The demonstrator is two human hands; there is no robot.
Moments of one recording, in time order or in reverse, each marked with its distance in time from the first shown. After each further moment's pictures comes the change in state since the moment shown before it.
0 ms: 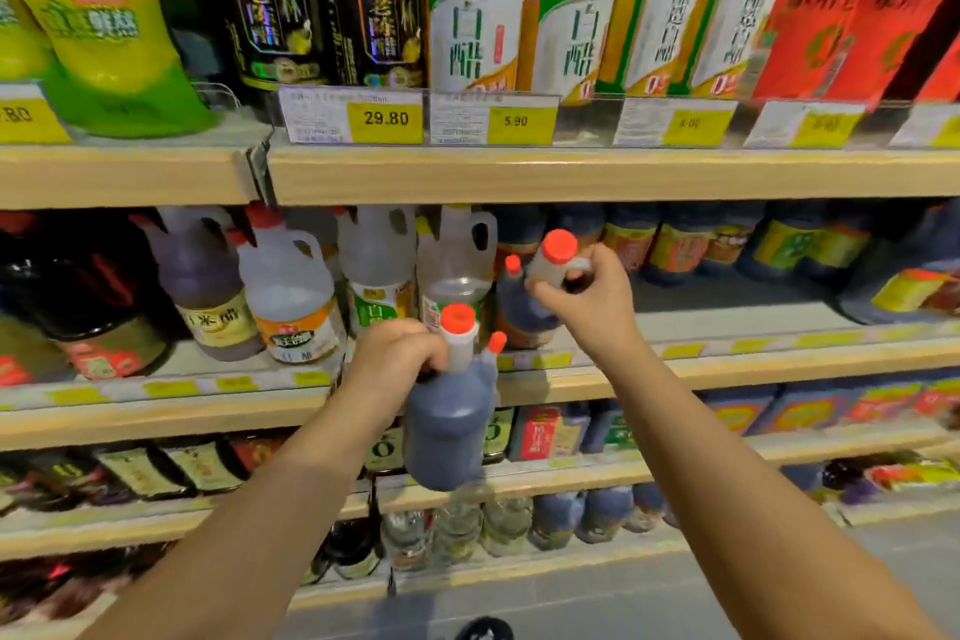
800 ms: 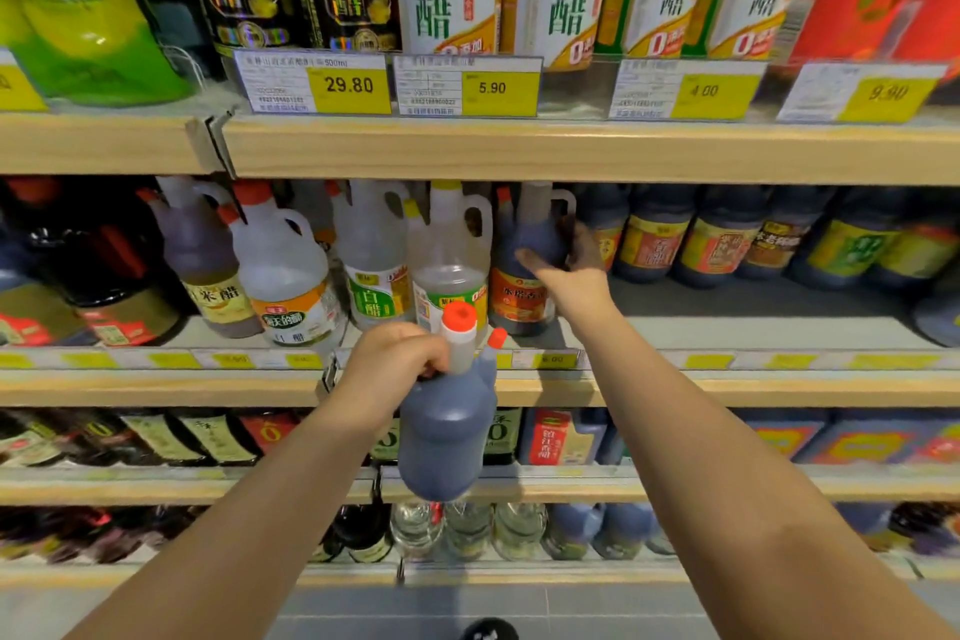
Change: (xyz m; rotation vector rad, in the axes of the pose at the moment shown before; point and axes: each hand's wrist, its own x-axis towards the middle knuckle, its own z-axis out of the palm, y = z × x) left_hand -0.009 -0.006 0.030 -0.036 0.036 -0.099; right_hand 0.057 0.059 0.032 0.213 -0.108 0.167
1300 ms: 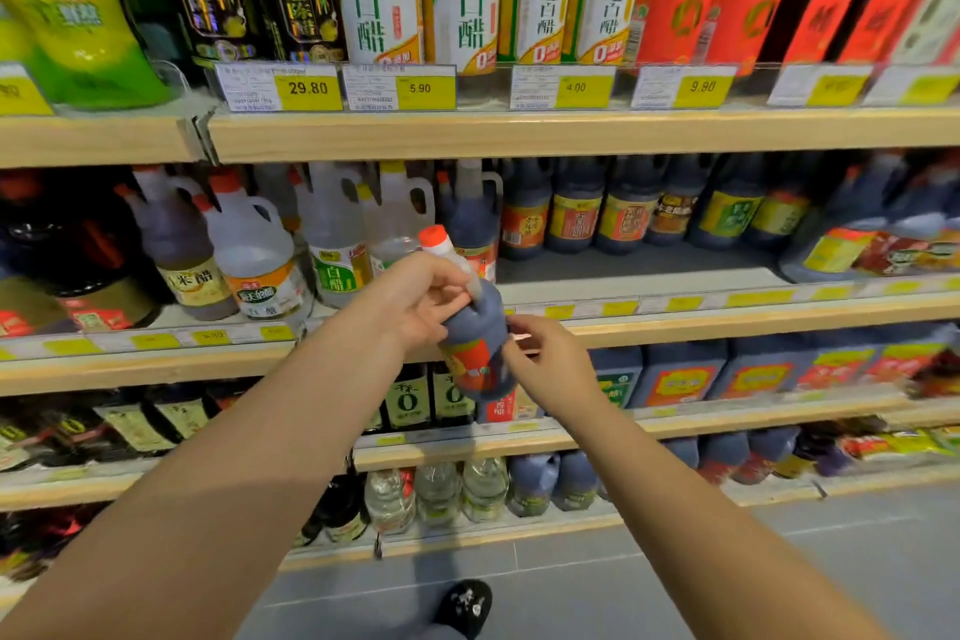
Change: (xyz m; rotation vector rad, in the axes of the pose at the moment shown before) left_hand -0.051 0.074 0.052 -0.380 -0.210 -0.394; right_hand -0.165 -0.004 -0.067 -0.461 -0.176 -0.052
